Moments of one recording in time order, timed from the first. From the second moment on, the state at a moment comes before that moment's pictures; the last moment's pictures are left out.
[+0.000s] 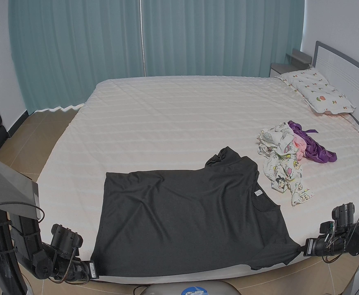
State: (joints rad) left arm -0.22 2.14 -0.05 -0.92 0.01 -0.47; right arm -0.08 2.04 -0.02 -1.04 0.22 0.20
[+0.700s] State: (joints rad) left arm -0.20 1.93 -0.20 -0.72 -0.01 -0.54; right arm -0.08 1.96 -0.11 -1.05 0.32 0.23
